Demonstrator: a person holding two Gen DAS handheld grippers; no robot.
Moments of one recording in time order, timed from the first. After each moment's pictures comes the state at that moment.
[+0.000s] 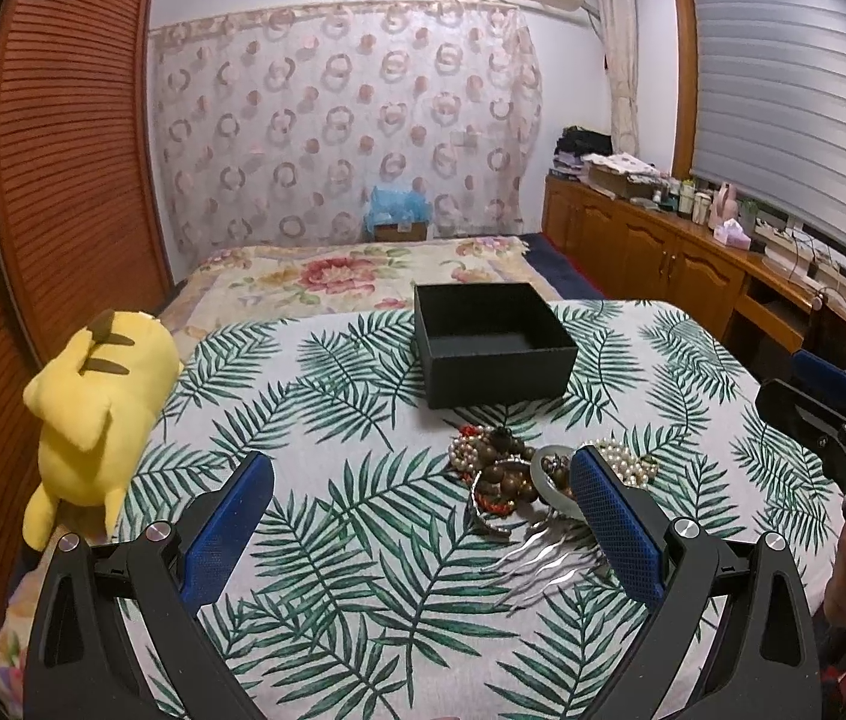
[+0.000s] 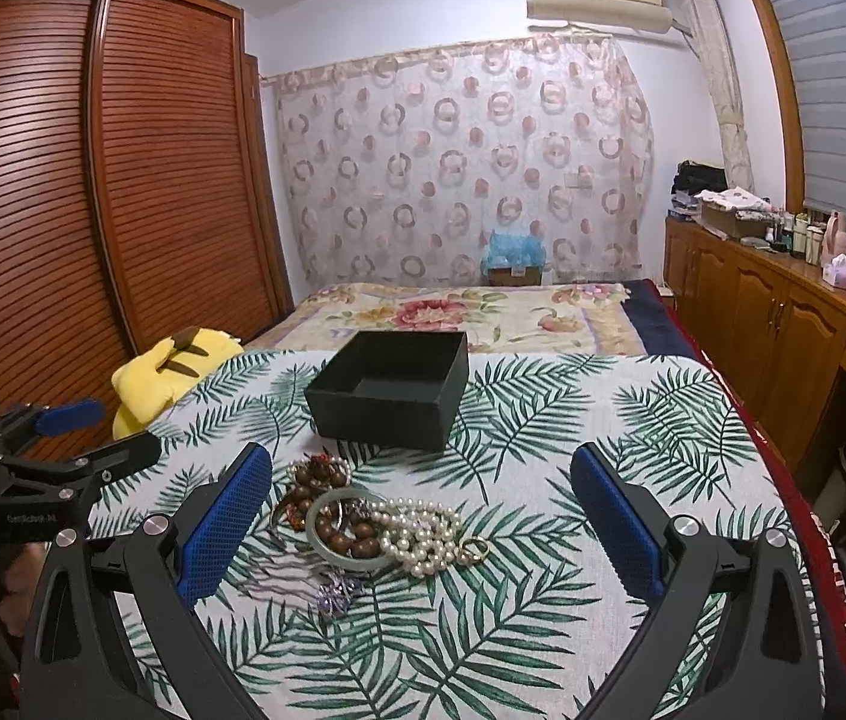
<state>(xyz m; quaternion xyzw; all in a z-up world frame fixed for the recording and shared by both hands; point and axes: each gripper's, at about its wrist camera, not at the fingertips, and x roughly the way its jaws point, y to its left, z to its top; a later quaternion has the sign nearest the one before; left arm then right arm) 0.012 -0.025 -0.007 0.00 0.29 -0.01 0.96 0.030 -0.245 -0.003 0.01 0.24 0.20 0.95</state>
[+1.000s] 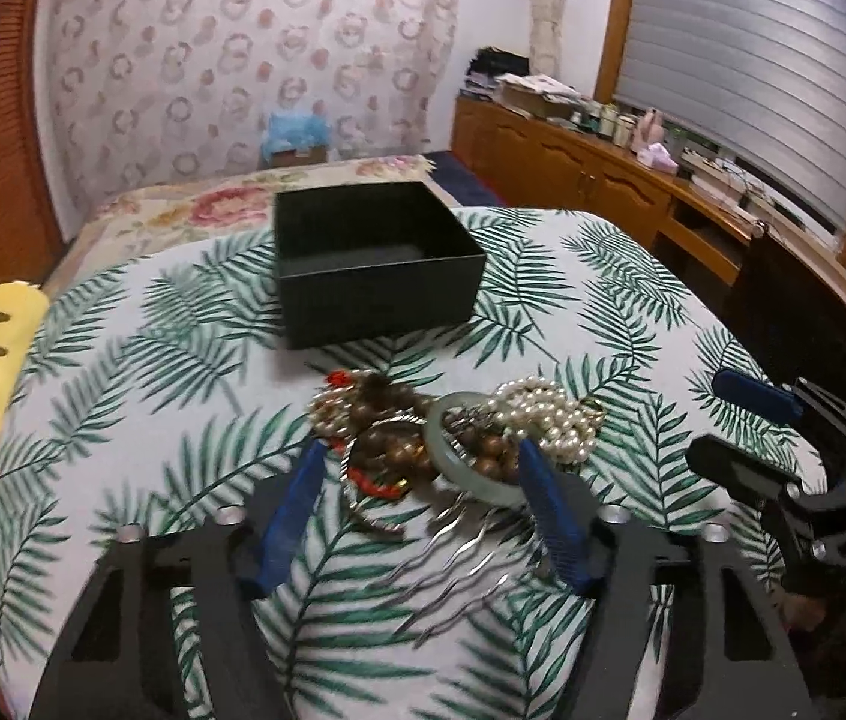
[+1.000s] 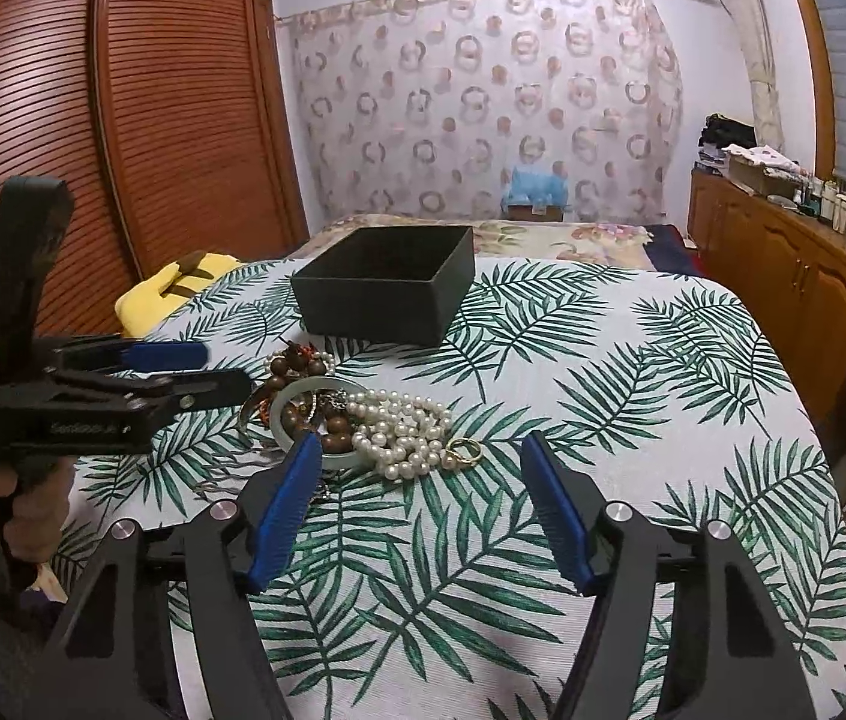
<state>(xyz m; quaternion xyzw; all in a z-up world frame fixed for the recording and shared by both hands) 0.075 -0.063 -0.063 0.00 0.38 -0.14 0.91 0.041 -0.256 -0.065 -0.01 0.30 0.23 0.93</state>
